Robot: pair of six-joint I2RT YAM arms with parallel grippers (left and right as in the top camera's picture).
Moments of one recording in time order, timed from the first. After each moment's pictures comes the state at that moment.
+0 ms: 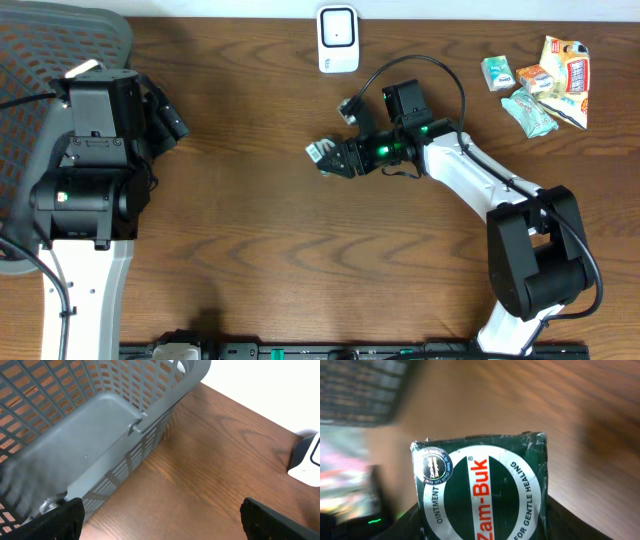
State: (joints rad) left arm -0.03 1.22 1.46 -1.02 -0.35 -0.49; right arm 0.37 1.90 1.25 -0.42 -0.73 0.05
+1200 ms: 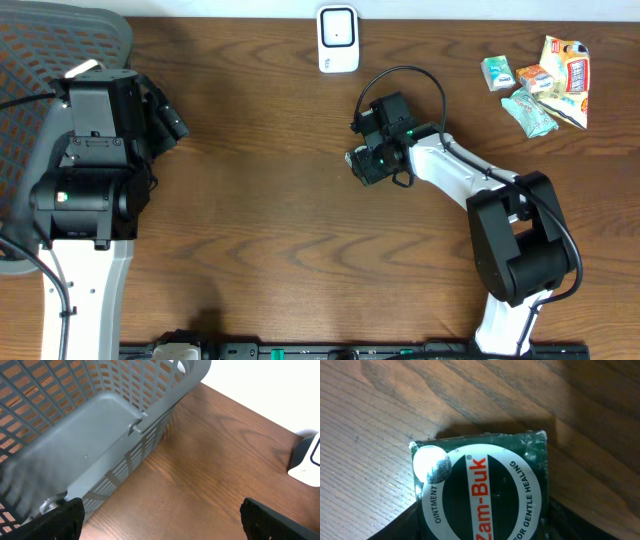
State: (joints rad) left arm -0.03 1.22 1.46 -1.02 -0.35 -0.49; right arm 0.41 1.99 1.25 -0.48 -0.15 -0.06
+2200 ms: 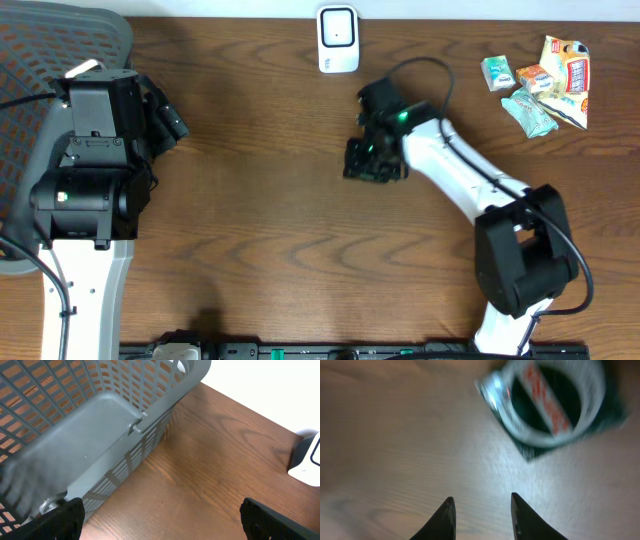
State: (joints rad) left arm -0.03 1.22 1.46 -1.02 -0.35 -0.49; right arm 0.47 1.95 1.42 -0.84 -0.29 0.56
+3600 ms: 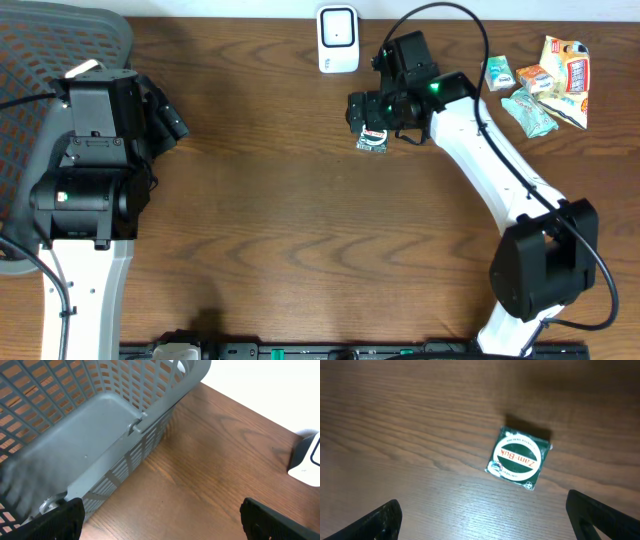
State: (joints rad) left arm -0.03 1.22 1.46 -1.02 -0.35 -0.49; right arm 0.38 1.90 1.62 -0.79 -0.13 0.28
